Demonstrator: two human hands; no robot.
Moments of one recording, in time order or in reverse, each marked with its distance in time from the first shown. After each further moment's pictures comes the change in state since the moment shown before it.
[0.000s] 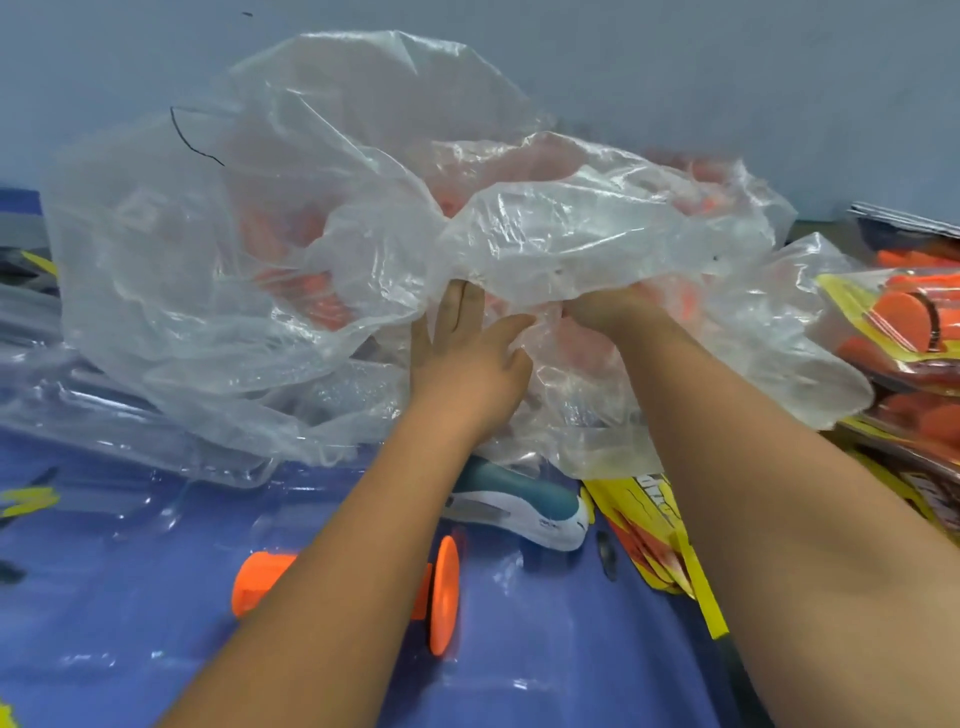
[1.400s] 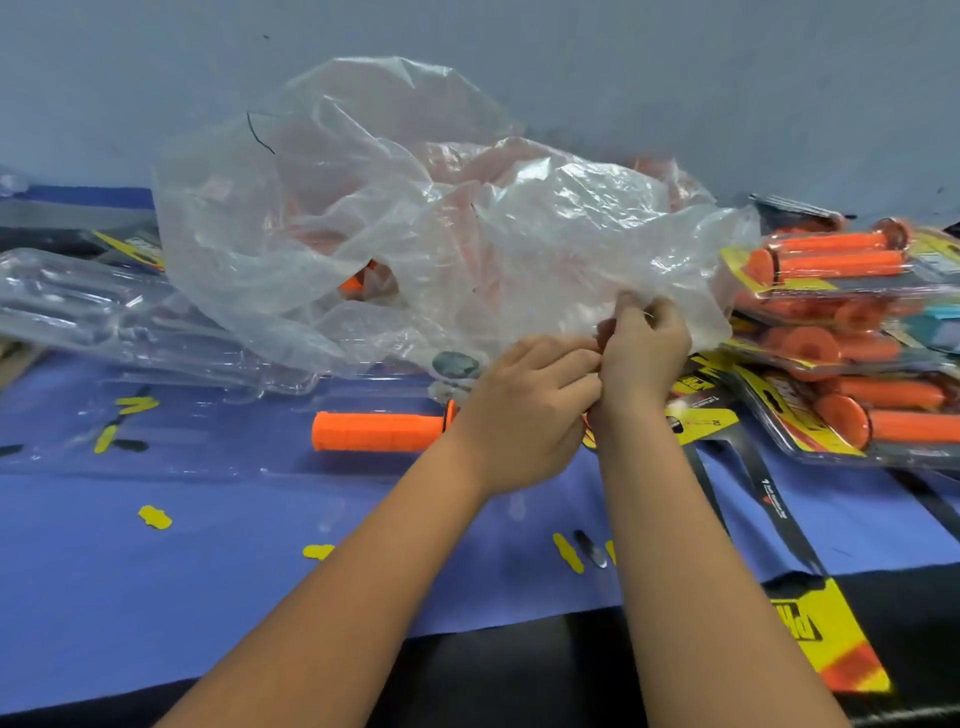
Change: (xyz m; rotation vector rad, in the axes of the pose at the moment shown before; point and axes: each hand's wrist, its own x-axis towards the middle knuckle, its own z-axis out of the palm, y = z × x) left_hand -0.138 0.064 -0.044 -0.069 0.299 0.795; right_hand -0.212 0.048 0.017 1.227 0.648 -0.102
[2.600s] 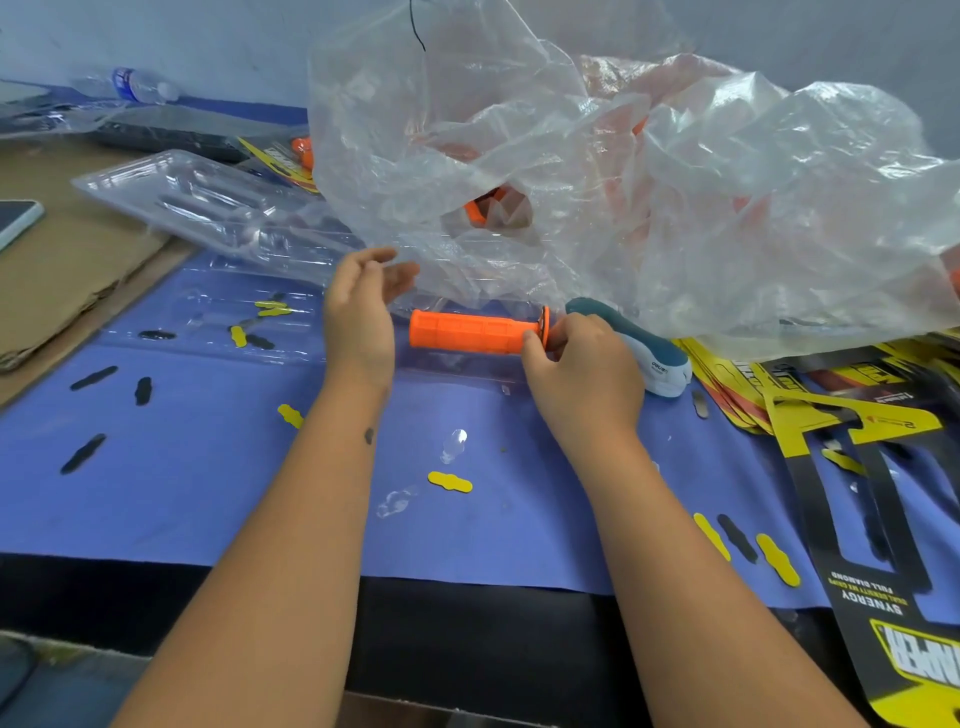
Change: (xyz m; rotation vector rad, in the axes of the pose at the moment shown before) left_hand -0.129 -0.107 -0.057 -0.733 0.844 -1.282; right_hand -0.096 0.086 0.049 -0.955 -0.540 -0.583
